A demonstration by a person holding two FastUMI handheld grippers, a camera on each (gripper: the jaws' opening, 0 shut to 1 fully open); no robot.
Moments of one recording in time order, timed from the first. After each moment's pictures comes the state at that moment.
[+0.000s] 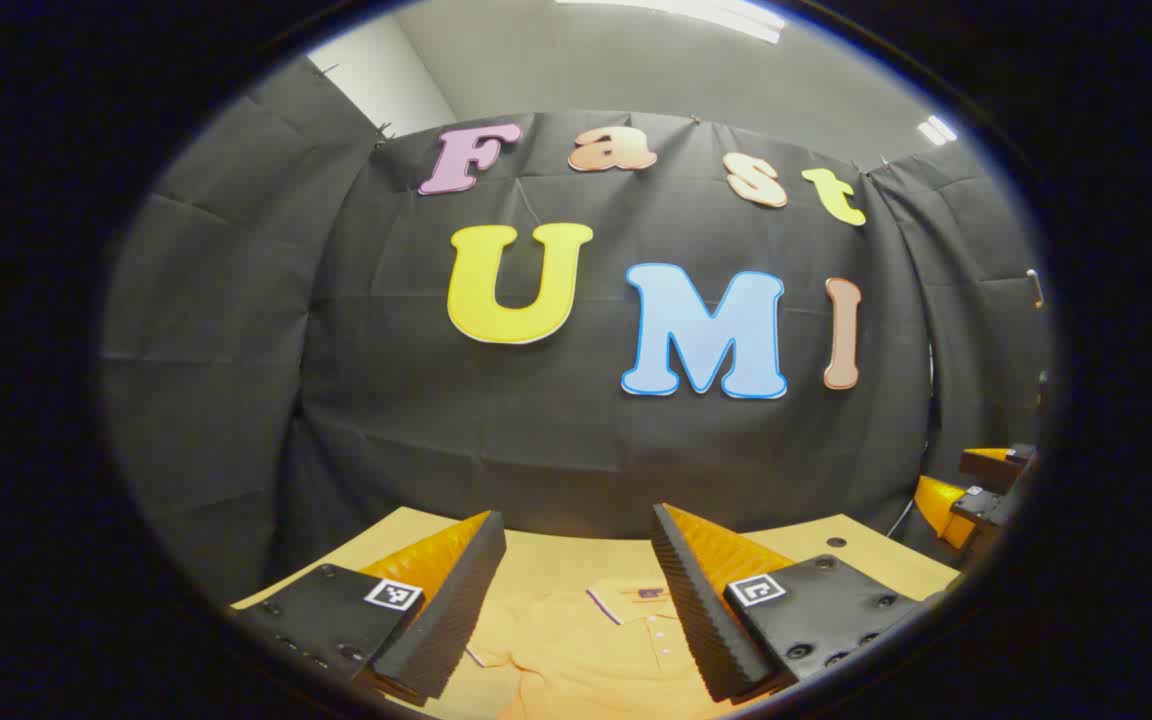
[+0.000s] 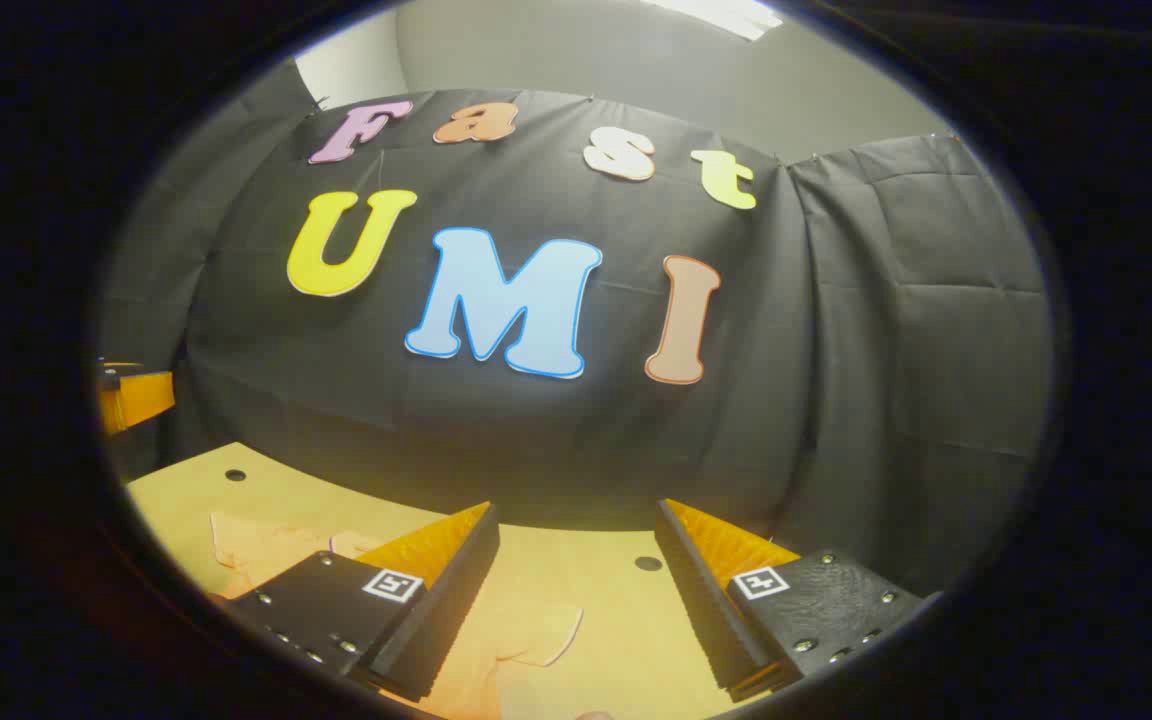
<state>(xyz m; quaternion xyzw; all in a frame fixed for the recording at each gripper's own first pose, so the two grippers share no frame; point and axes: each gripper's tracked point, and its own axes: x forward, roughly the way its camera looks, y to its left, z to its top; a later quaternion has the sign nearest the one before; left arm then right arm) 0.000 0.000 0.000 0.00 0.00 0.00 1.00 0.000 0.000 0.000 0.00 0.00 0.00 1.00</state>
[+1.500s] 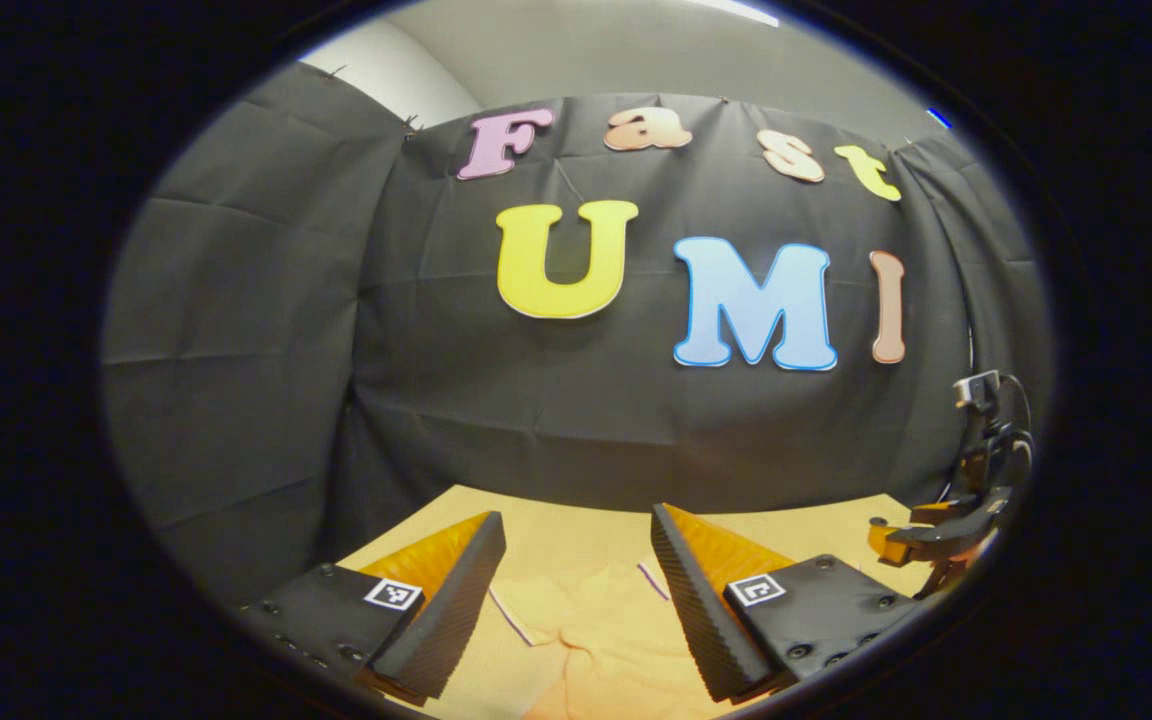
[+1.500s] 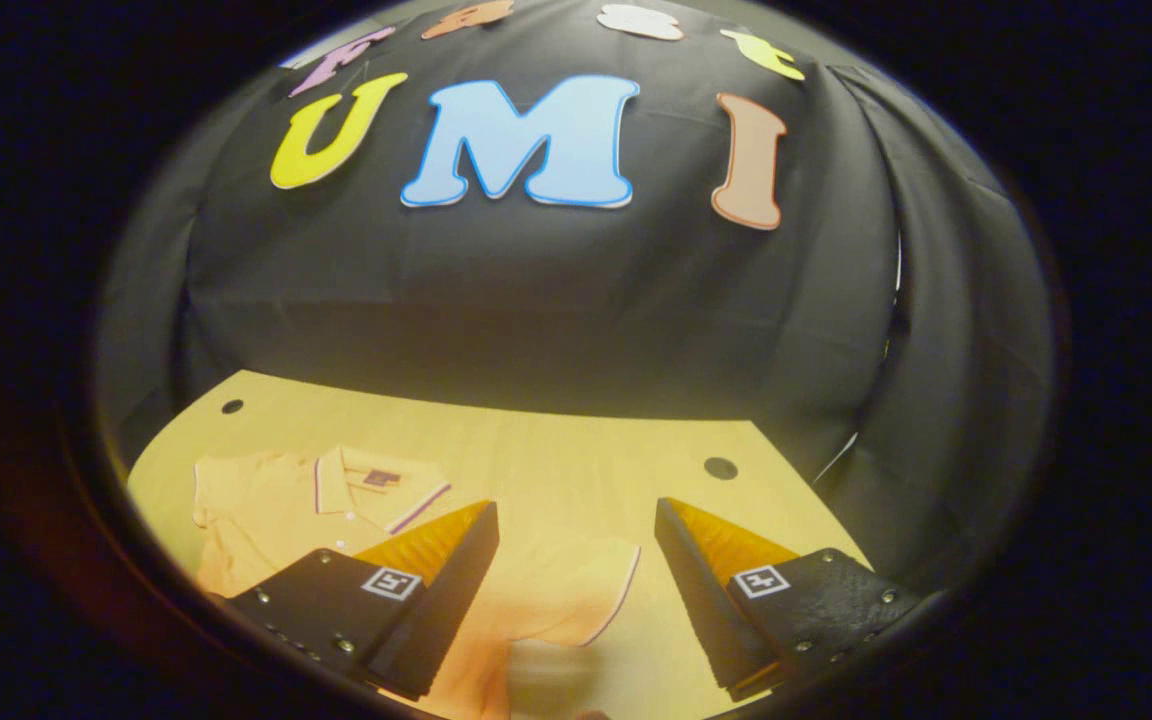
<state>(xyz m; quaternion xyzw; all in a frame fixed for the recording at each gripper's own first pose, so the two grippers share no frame) -0.028 0.032 -0.024 0.01 0.03 0.08 1.00 0.115 0.033 -0.163 0.03 0.21 0.07 0.98</state>
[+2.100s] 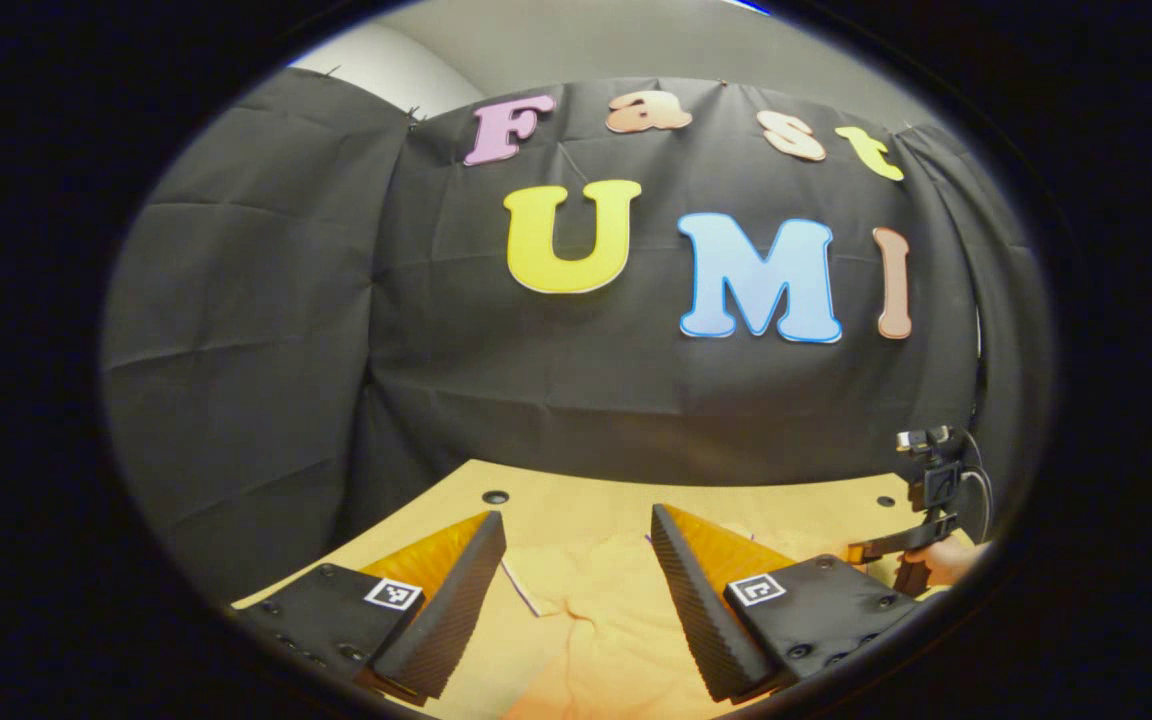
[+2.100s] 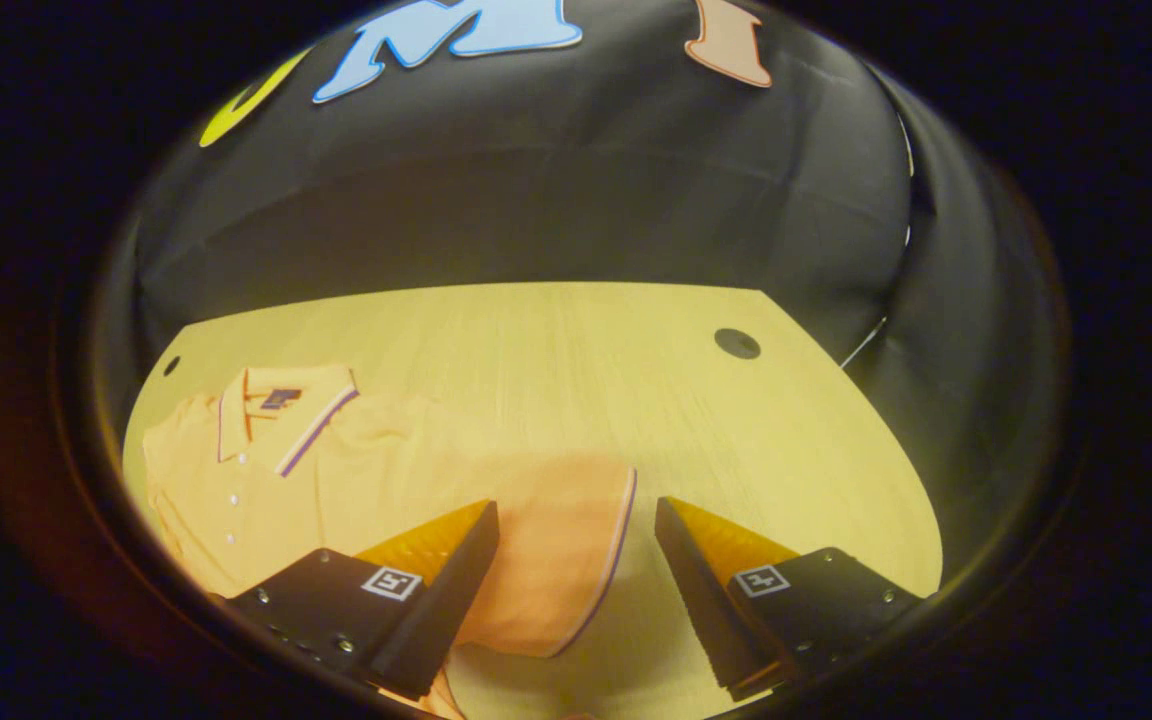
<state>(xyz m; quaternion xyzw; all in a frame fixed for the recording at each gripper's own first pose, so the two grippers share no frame) -0.055 0.018 -0.055 0.01 0.07 0.10 0.99 0.151 0.024 -0.293 0.05 0.37 0.05 0.93</state>
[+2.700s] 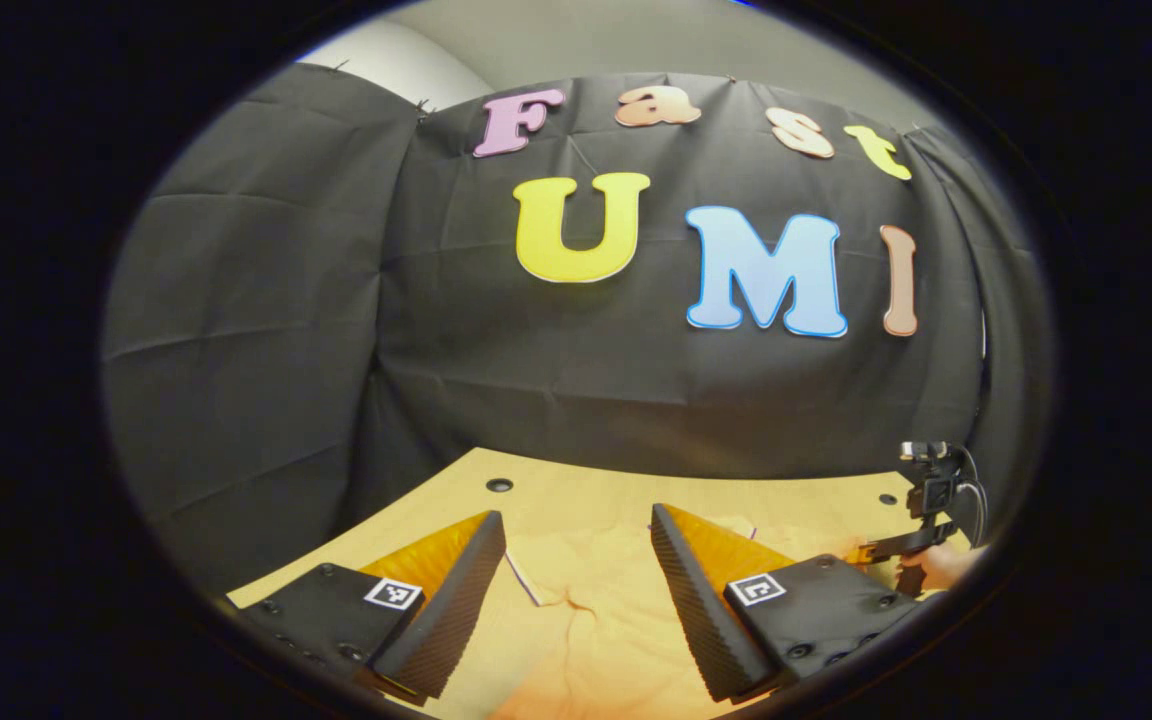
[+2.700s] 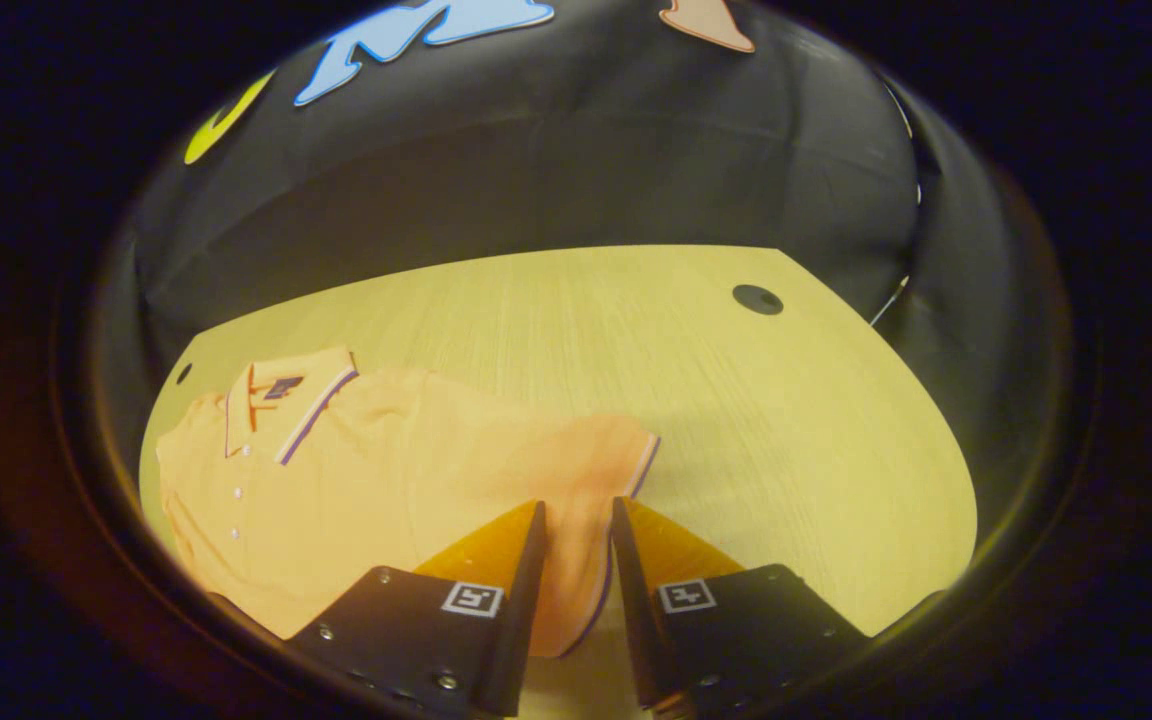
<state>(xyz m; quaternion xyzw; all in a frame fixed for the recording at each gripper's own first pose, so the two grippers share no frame) -0.059 0.022 -0.064 0.01 0.07 0.11 0.99 0.147 0.031 -0.305 0.09 0.38 0.08 0.92</state>
